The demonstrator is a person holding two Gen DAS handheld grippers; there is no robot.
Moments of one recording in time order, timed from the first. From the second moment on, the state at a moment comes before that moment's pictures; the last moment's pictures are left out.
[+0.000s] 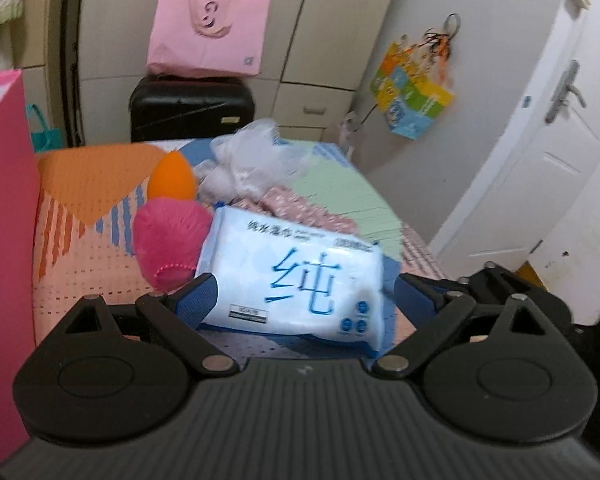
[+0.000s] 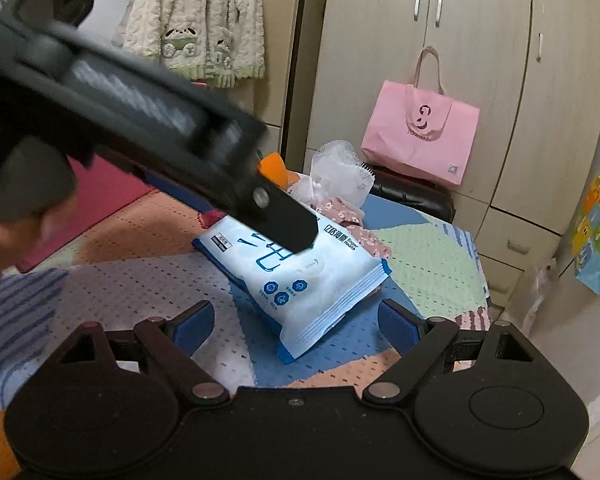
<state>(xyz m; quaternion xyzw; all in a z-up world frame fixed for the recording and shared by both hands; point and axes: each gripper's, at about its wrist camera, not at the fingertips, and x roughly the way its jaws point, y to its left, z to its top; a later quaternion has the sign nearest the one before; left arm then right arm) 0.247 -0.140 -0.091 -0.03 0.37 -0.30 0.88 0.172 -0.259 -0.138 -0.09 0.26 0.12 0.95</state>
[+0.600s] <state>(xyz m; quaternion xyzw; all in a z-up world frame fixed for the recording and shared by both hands) 0.268 -0.140 -0.118 -0.07 0.38 -0.27 0.88 0.192 -0.261 -0.141 -0.06 0.29 0.13 0.95</state>
